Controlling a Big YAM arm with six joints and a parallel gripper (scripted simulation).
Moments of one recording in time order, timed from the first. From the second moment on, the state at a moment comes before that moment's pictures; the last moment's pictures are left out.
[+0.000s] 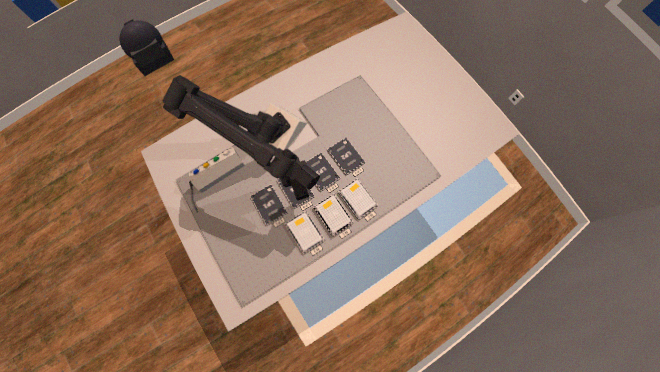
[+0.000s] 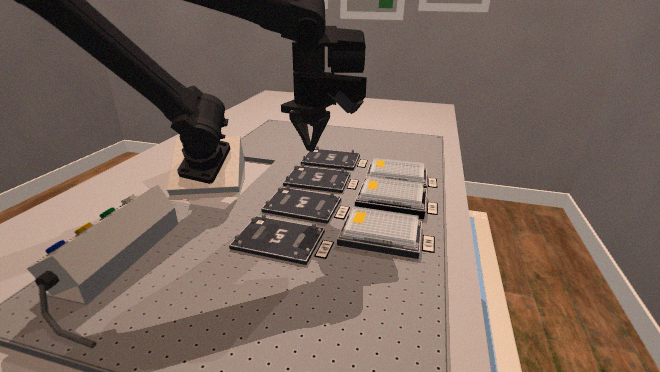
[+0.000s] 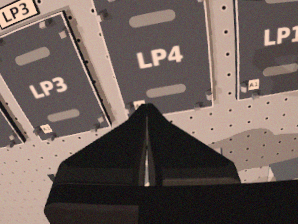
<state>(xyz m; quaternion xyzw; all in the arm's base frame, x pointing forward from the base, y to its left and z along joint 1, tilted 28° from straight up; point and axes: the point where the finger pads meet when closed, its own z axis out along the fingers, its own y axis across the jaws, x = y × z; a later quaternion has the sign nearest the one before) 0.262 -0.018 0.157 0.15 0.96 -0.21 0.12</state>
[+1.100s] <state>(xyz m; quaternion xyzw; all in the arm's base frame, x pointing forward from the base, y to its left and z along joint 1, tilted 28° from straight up) 0.209 -0.145 0.209 0.37 0.89 -0.19 0.16</state>
